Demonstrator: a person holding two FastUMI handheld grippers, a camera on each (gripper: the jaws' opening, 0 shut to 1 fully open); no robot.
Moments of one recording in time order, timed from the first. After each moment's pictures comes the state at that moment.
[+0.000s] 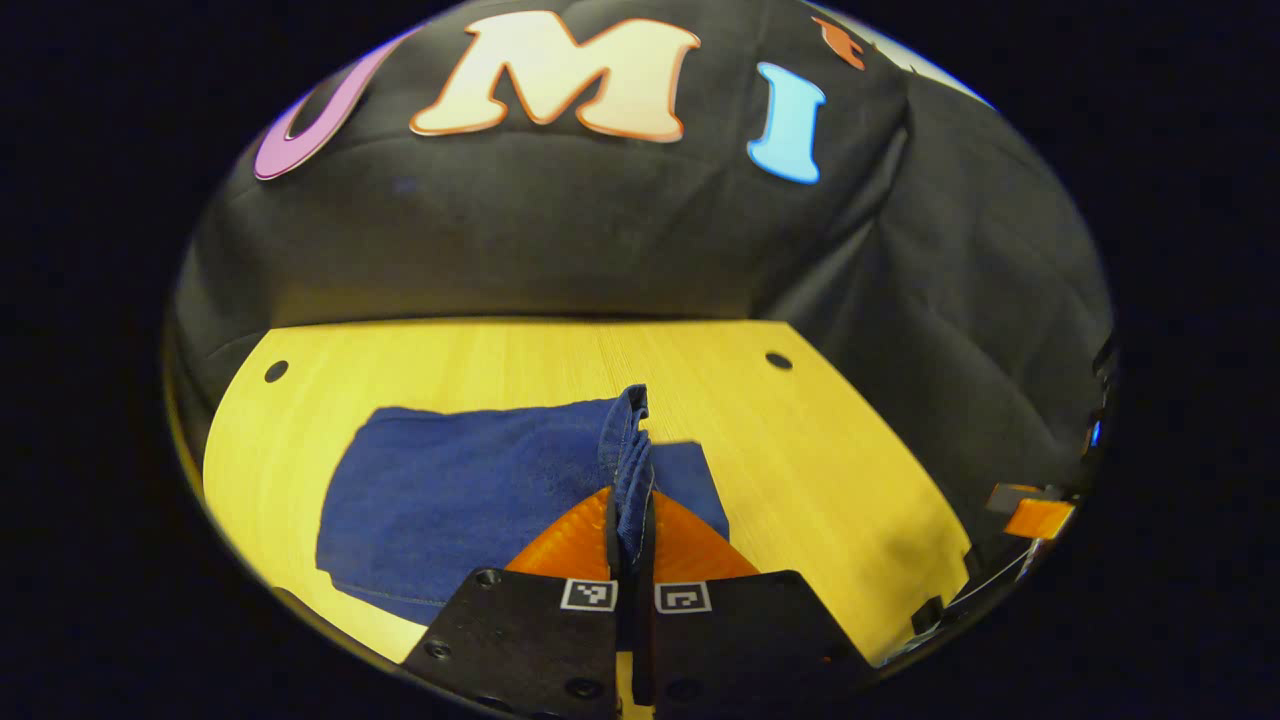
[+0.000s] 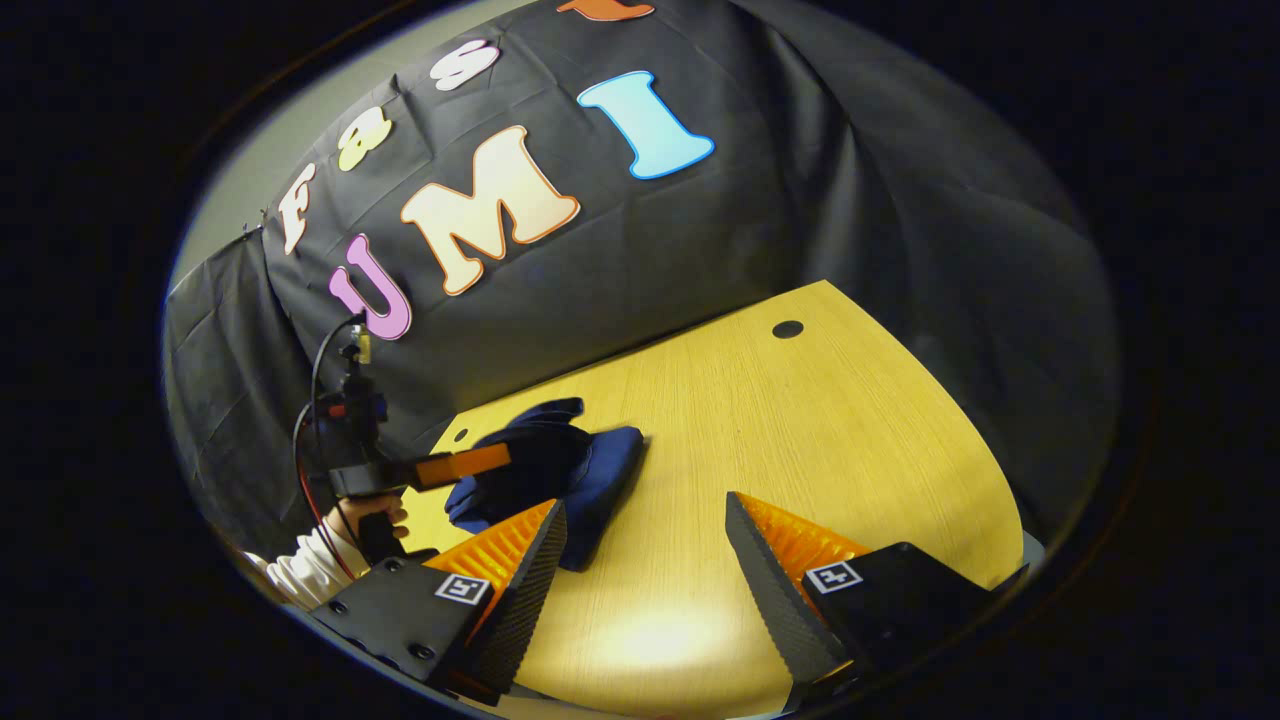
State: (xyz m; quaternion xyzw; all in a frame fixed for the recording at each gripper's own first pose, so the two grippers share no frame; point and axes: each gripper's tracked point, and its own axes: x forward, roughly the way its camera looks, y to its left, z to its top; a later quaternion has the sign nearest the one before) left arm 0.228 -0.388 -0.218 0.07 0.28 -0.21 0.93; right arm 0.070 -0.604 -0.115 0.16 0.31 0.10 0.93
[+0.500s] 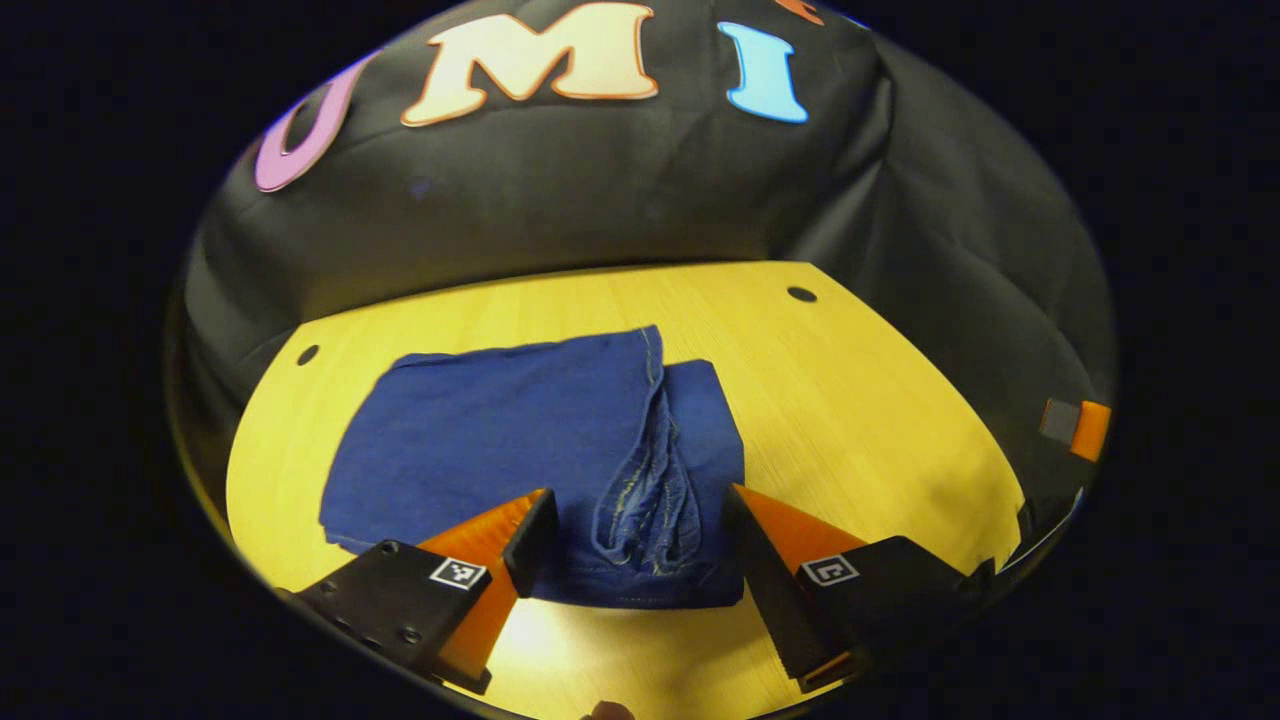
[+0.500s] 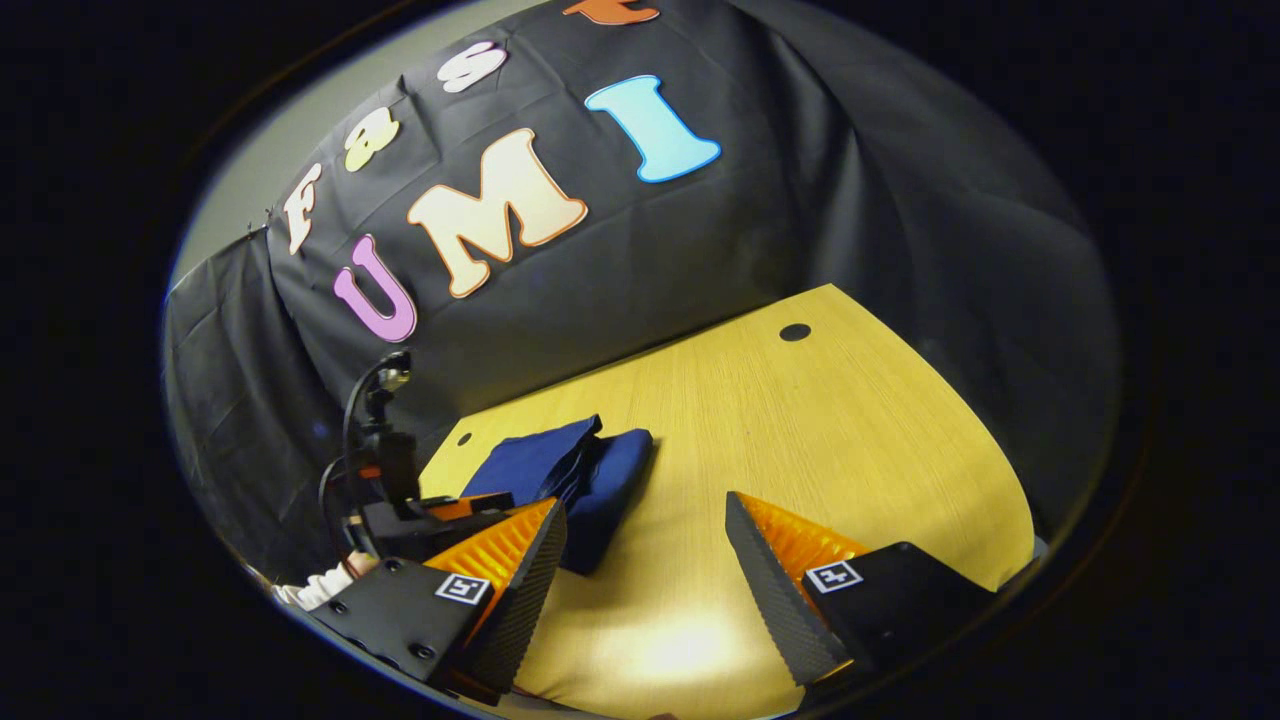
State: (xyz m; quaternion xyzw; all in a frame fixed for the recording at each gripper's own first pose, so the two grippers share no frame) left arm 0.185 -0.365 -0.222 0.08 0.27 -0.15 0.95; right arm 0.078 -0.580 -0.107 0.16 0.28 0.10 0.94
